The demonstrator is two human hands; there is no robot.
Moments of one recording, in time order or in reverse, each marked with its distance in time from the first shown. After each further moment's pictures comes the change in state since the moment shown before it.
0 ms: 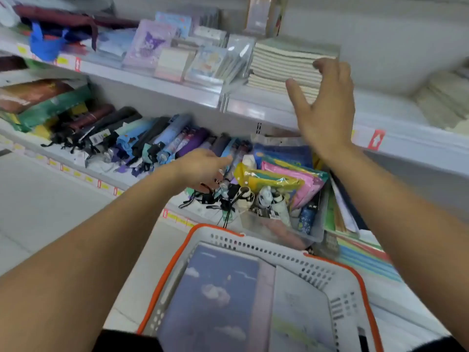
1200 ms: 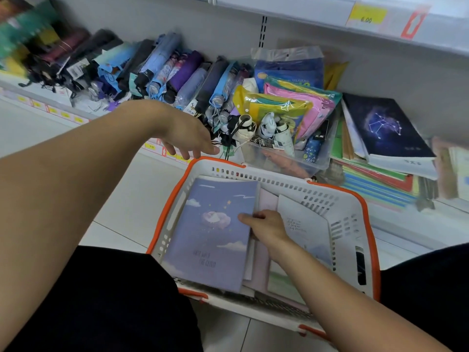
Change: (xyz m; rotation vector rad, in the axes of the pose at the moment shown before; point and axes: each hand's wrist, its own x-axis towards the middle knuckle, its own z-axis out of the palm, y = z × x) left_hand -0.001 -0.049 0.017 0.830 -0.496 -0.084; right_hand -0.346 0.038 0.063 0.457 -0.766 1.263
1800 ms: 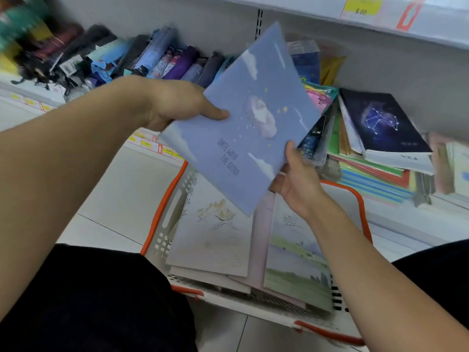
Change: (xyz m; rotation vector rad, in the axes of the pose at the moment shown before) left_hand -0.022 0.018 -0.009 -0.788 0.149 0.103; right_hand -0.007 -0.091 -0.064 0.517 -0.146 -0.262
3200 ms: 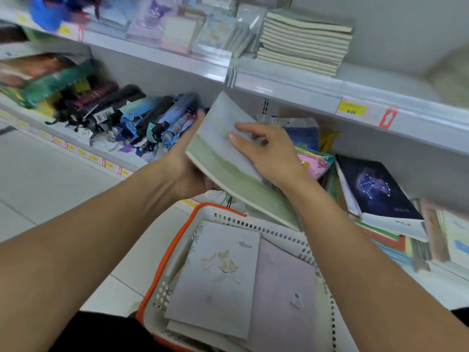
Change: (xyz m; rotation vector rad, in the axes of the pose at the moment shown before) left_hand -0.025 -0.003 -0.003 -0.950 -0.025 0.280; right_hand 0.001 -0.128 0.121 -0.812 -0.092 -0.680
